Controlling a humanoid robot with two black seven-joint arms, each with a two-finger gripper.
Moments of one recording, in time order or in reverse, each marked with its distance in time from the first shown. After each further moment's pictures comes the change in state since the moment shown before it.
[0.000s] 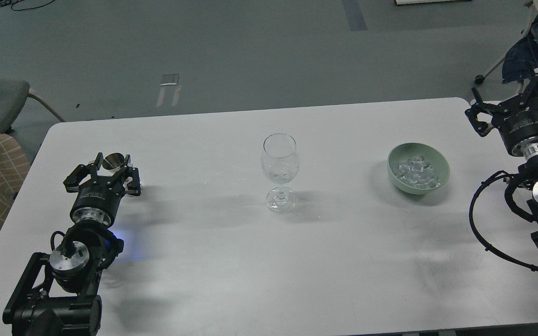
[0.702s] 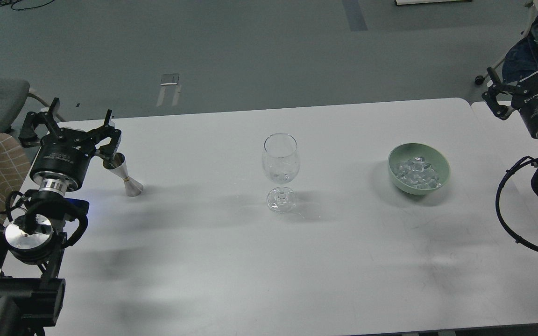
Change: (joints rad) left arm -0.053 0.204 0.019 -0.241 0.070 0.021 0.018; right arm 0.004 -0.131 -0.026 0.121 -0.127 0.004 0.000
